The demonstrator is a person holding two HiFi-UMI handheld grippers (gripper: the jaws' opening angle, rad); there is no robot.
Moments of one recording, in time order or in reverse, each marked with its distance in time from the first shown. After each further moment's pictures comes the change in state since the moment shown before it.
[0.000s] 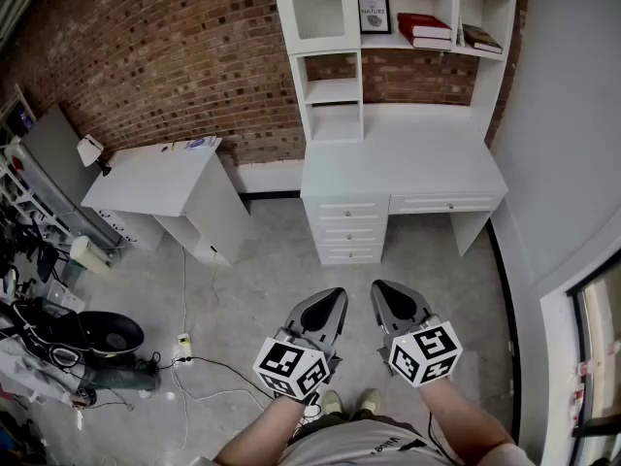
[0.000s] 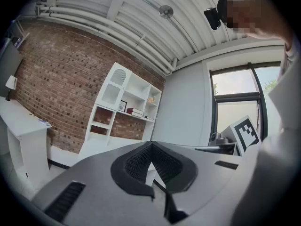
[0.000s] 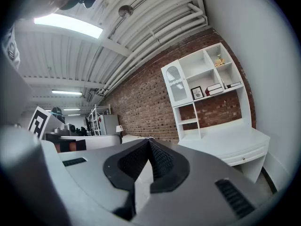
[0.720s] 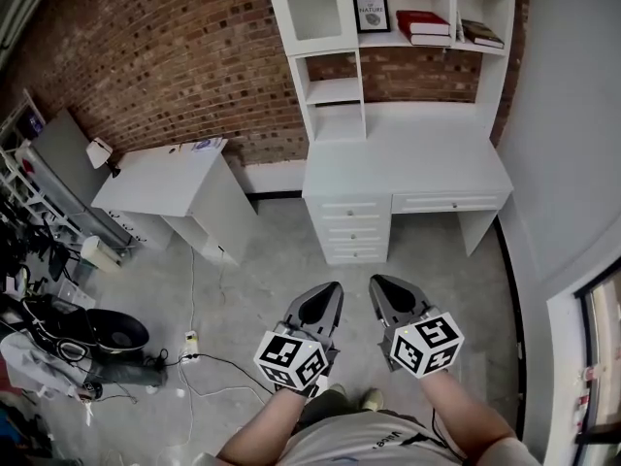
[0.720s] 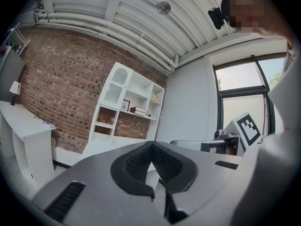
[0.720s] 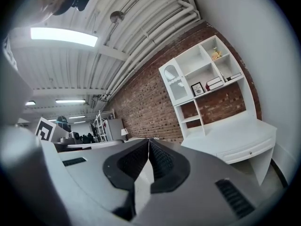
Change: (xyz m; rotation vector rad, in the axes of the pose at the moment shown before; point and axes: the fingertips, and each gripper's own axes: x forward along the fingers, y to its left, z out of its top) left arm 0.029 -0.006 -0.012 0.025 0.006 0.065; right arm -0.006 -0.033 0.004 0.079 -0.012 0.074
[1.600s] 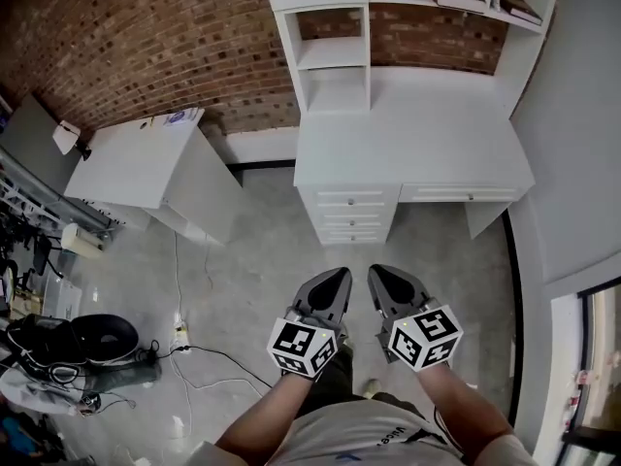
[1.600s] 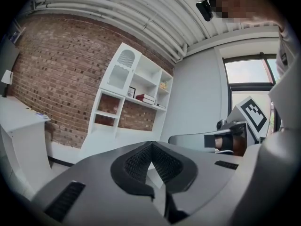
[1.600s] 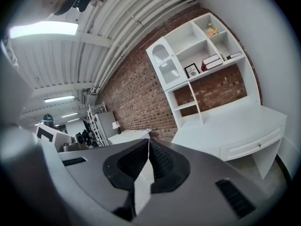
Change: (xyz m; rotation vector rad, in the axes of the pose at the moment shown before) left arm 0.140 0.132 -0.058 -0.023 0.095 -0.013; right arm 0.157 -0.097 -0.044 0.072 0.123 -0.056
